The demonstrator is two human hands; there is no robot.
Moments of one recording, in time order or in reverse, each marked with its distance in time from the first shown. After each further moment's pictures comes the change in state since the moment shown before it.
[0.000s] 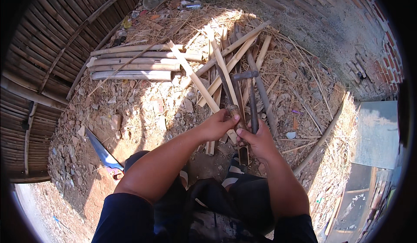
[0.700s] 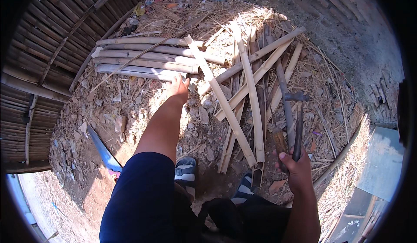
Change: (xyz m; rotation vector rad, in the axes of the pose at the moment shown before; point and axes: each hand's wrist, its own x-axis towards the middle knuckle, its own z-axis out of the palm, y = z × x) left_hand 0.126 -0.139 -0.280 1.507 0.585 -0.530; right_hand 0.049 -0.024 -0.018 -0.109 0.249 0.127
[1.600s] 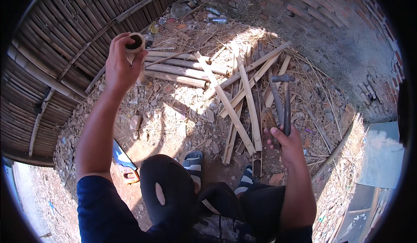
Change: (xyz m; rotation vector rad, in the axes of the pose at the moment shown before) left_hand -0.255 -0.192 -0.262 -0.444 1.302 0.251; right_hand -0.073 -0.022 0.014 0.130 -0.153 -0.243
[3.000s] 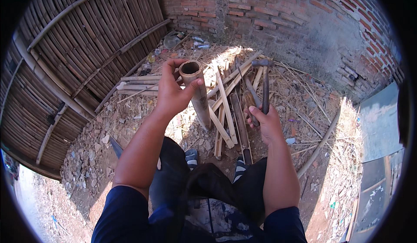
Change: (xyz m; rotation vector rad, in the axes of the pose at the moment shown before) left_hand -0.025 0.268 -0.090 -0.951 -0.194 -0.350; right_hand -0.115 -0.017 -0.044 0.156 -0.020 -0.279
